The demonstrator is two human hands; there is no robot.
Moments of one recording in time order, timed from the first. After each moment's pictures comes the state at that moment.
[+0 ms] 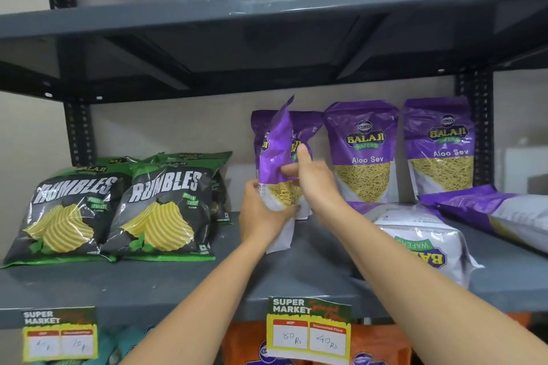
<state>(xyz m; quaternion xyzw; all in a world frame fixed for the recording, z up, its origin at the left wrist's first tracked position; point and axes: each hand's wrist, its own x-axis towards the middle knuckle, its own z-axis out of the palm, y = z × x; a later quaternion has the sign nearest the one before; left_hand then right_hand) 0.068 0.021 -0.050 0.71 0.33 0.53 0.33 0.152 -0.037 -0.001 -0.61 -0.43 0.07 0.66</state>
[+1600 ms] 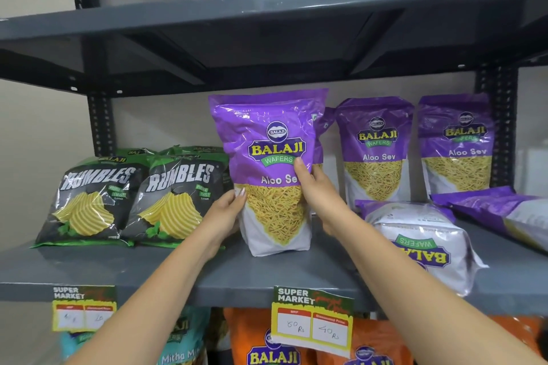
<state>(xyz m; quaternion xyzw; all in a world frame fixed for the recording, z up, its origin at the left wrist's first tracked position) -0.012 0.048 -0.054 0.69 0.26 0.43 0.53 0.146 -0.047 -0.023 -0.57 -0.47 0.17 0.66</state>
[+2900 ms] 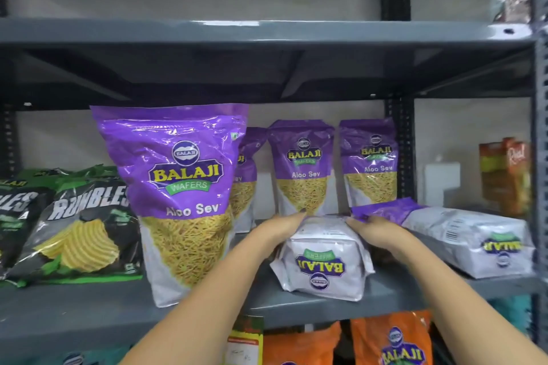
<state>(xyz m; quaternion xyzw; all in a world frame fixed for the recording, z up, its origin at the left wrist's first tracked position) 0.159 -0.086 -0.021 0.81 0.36 0.18 0.43 0.322 -0.196 -0.049 -0.86 -0.30 0.08 0.41</state>
